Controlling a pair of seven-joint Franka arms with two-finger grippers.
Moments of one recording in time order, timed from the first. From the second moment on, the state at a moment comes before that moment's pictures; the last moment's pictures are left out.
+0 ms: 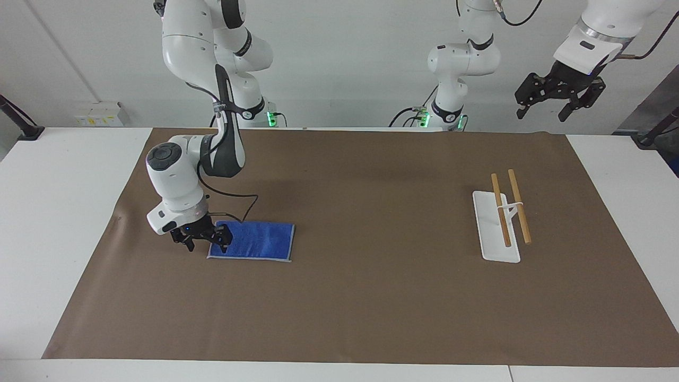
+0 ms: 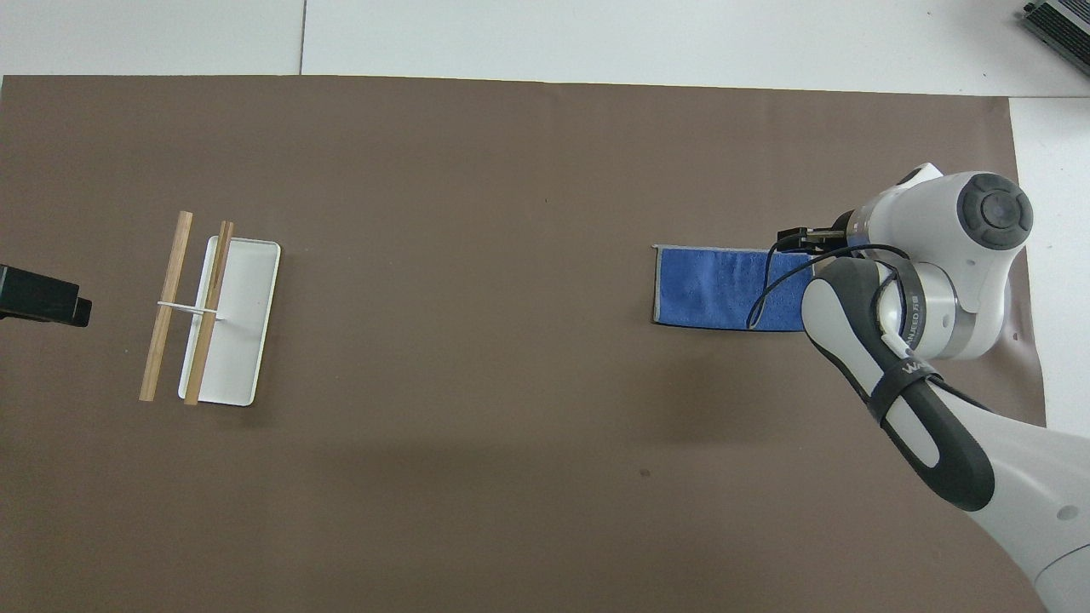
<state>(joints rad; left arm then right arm) -0.06 -0.05 -0.02 -1.45 -0.02 1.36 0.04 0.09 0.36 -0.10 -1.94 0.04 2.44 0.02</state>
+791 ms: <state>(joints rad) -0.06 -0.05 -0.02 -1.45 -0.02 1.36 0.04 0.22 0.34 -0.10 -2.00 0.05 2.50 0.13</state>
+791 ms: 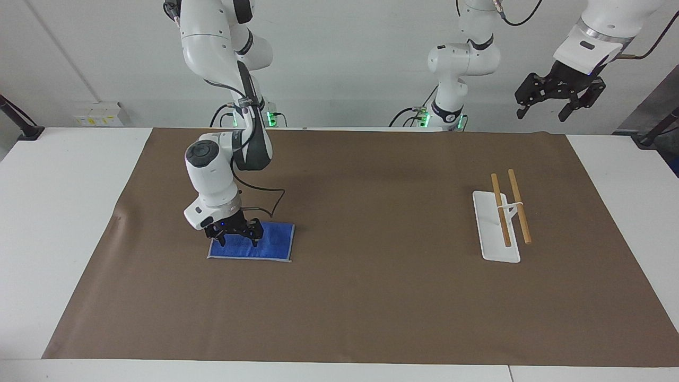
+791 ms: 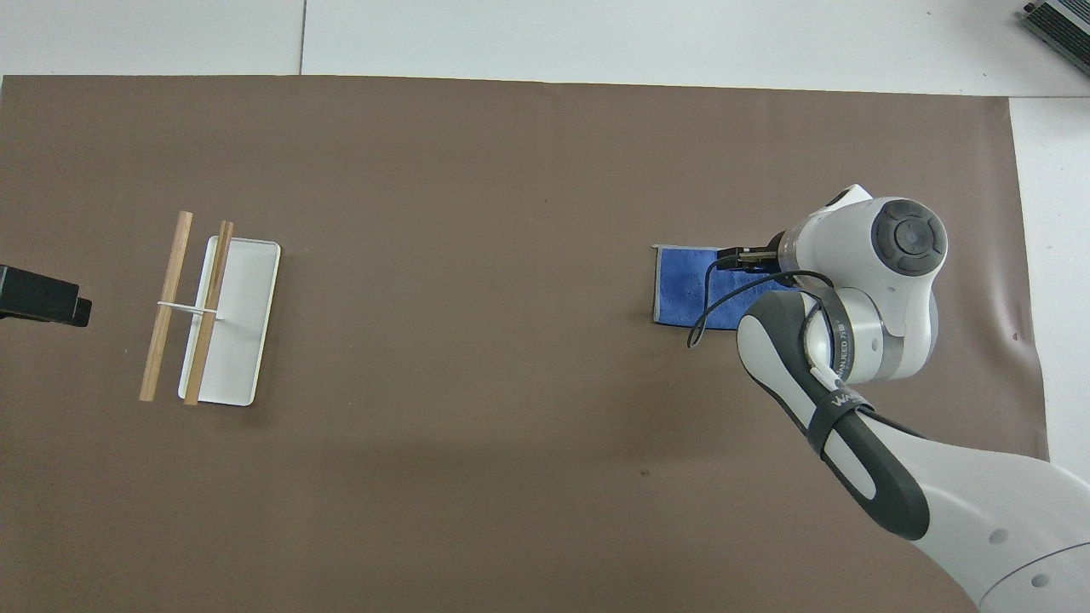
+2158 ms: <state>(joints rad) -0.06 -0.05 -0.02 -1.45 -0.02 1.36 0.04 0.24 0.32 -0.10 -2.07 0.05 2.52 0.21</state>
